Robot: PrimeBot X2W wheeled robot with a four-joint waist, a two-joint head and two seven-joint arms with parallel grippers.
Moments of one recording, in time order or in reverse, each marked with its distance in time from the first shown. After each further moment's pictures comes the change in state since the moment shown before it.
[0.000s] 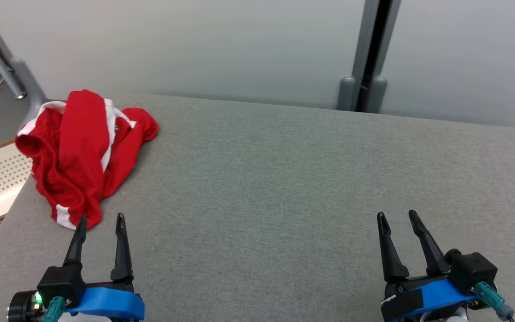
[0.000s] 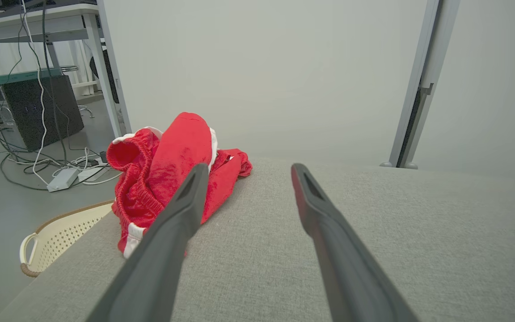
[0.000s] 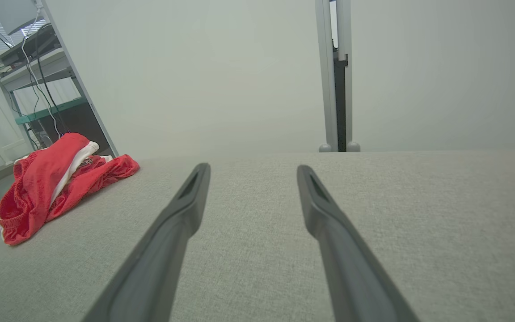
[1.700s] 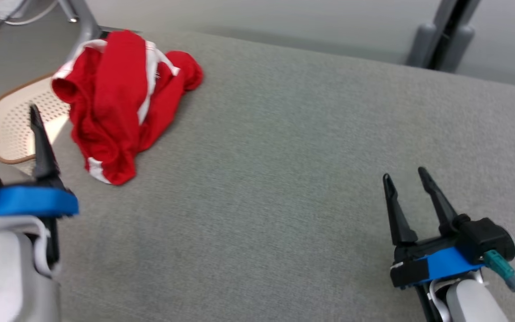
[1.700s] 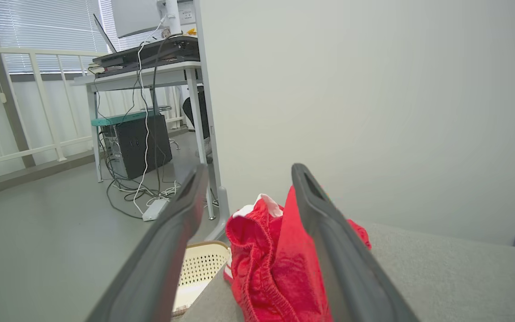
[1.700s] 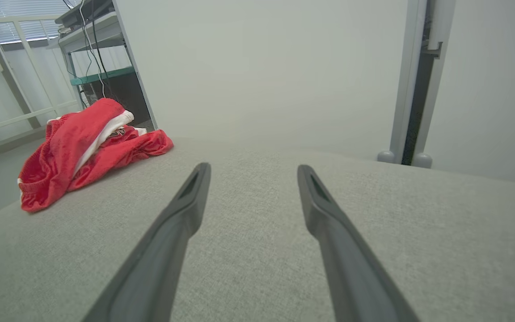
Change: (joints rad) left arm -0.331 0.078 0.133 0.078 -0.033 -0.014 0.000; right arm -0.102 -0.051 0.010 -0.038 -0.092 0.000 -0.002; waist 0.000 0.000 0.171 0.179
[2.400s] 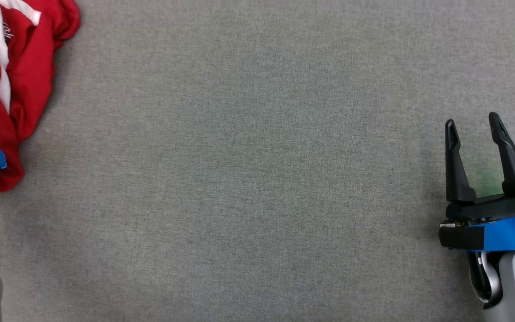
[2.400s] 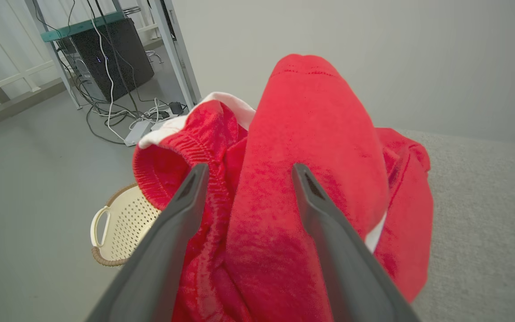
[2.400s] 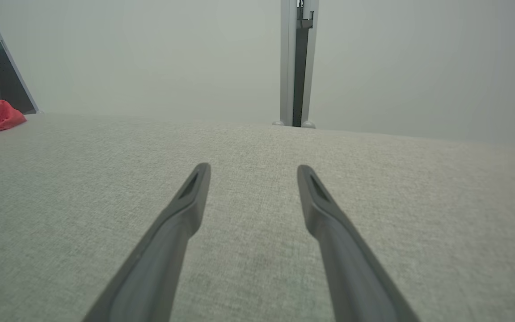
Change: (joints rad) left arm -0.412 0.179 0.093 0.552 -0.019 -0.025 -0.002; right arm -0.069 -0.082 -0.123 -0.172 -0.041 0.000 0.000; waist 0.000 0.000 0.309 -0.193
